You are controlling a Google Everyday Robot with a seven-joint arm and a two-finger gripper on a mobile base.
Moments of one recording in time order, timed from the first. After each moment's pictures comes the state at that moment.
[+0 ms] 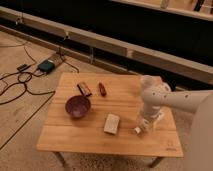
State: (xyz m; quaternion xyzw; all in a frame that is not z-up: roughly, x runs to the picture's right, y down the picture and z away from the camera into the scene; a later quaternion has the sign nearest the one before) arm 0.237 0.209 0.812 -0.13 0.33 0.86 0.36
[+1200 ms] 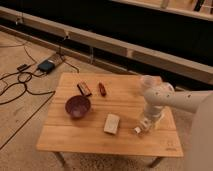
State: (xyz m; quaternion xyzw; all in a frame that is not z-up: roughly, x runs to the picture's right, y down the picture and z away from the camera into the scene) arm 0.247 0.205 0.817 -0.12 0.33 0.87 0.33
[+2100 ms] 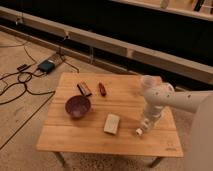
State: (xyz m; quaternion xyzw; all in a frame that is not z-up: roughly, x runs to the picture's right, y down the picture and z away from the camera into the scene) arm 0.247 0.206 0.818 -0.12 0.33 0.87 0.33
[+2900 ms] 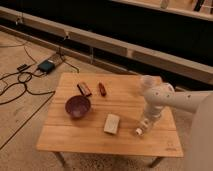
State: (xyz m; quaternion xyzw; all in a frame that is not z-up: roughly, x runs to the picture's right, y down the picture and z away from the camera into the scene) arm 0.247 0.206 0.818 -0.12 0.33 0.87 0.33
